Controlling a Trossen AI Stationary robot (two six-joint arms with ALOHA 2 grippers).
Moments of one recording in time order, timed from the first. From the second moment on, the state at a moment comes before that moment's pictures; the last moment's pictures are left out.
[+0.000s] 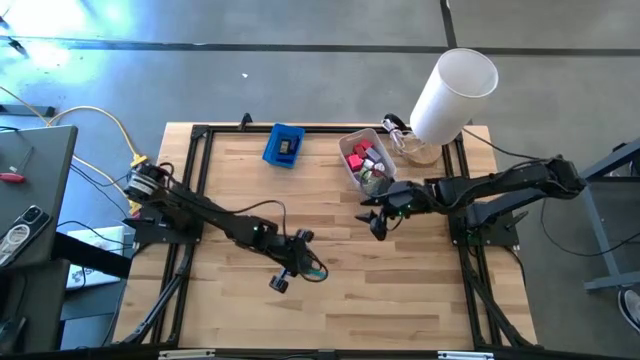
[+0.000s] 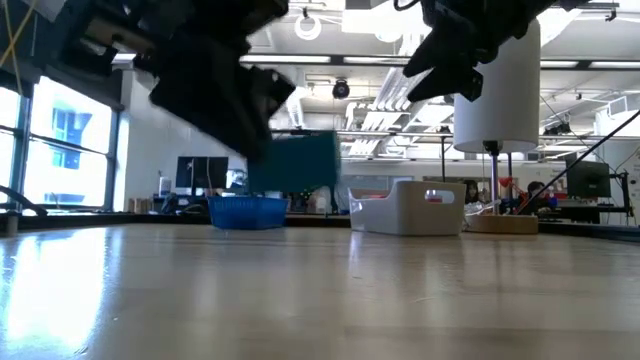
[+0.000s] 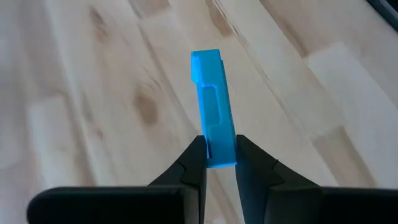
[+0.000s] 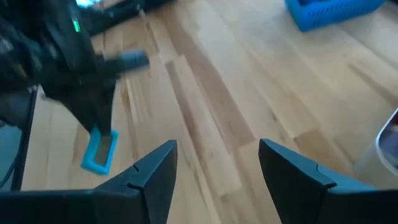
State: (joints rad) left arm -0.33 1.67 1.01 -0.14 0.02 0.13; right arm 0.09 1.20 0.82 -0.24 0.16 0.50
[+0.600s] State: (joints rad) left arm -0.04 1.41 1.01 -0.28 -0.52 -0.01; right arm 0.29 1.20 0.82 -0.28 0.33 0.53
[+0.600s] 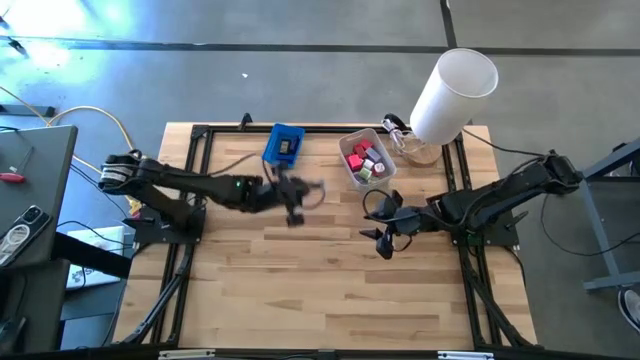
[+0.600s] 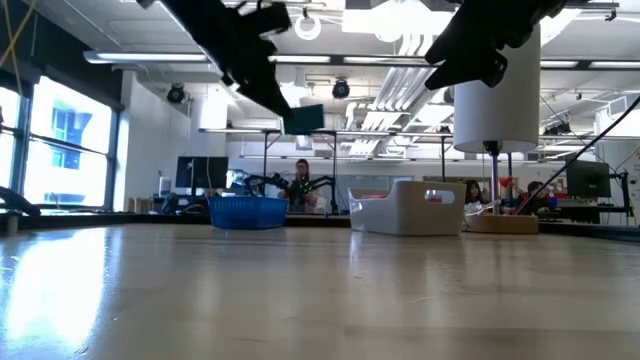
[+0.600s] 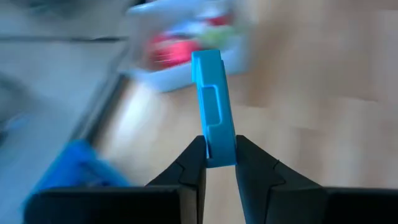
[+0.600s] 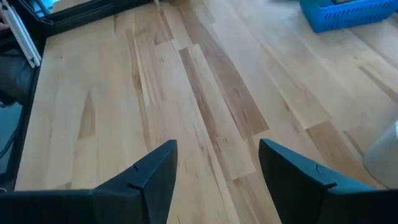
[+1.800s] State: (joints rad) left arm 0.59 1.61 1.01 -0.37 -0.38 -0.28; right arm 0.30 1.20 0.82 -0.28 0.41 0.53
